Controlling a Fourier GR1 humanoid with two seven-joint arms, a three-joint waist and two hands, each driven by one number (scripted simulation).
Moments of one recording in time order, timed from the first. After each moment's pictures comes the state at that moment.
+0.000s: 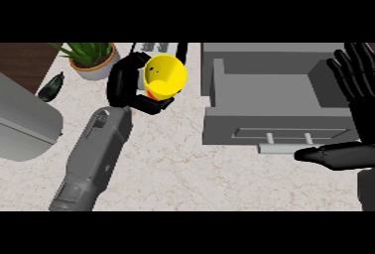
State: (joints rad) left arm -0.79 0.02 0.22 -0.70 0.05 -0.09 -0.75; right arm -0.26 -0.23 -0.17 -1.86 -0.13 0.20 0.13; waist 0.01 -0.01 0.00
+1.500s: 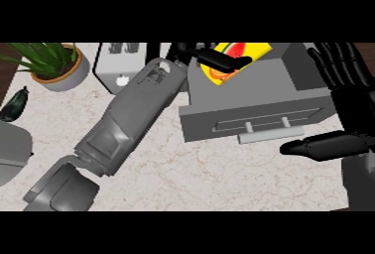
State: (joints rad) left arm -1.33 0.00 -0.26 -0.32 0.27 0.28 -0.21; right arm -0.34 -0.21 -0.13 -1.79 -0.13 0.22 0.07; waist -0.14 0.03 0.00
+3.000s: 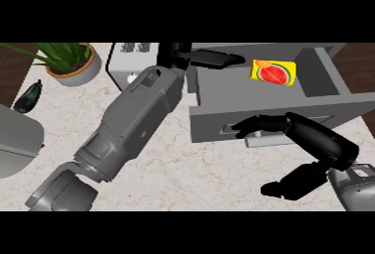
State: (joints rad) left arm -1.26 0.00 -0.26 -0.40 0.64 0.31 -0.49; right arm -0.30 -0.40 0.20 -1.78 0.05 0.59 0.13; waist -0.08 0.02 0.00
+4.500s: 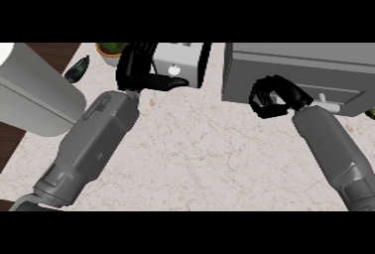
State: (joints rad) left arm -0.91 0.16 -0.25 -0.69 0.68 0.09 -0.51; right arm -0.78 -0.31 0.10 -0.56 0.45 0.21 -0.41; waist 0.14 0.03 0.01
